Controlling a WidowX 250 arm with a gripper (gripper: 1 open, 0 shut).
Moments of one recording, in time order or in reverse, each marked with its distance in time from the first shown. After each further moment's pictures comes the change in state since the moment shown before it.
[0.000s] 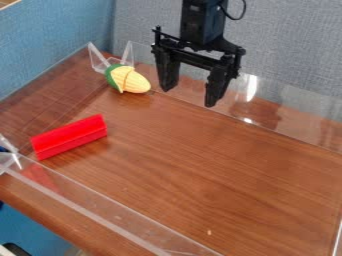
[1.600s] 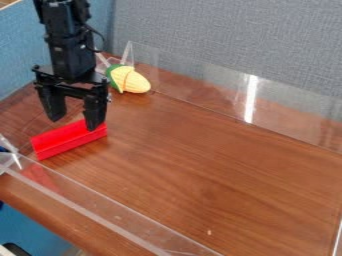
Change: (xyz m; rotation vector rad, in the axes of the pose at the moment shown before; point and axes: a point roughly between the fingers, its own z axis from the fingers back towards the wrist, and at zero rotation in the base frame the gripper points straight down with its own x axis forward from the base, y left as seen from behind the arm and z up) arm -0.054 0.130 -0.054 -0.041 0.031 0.175
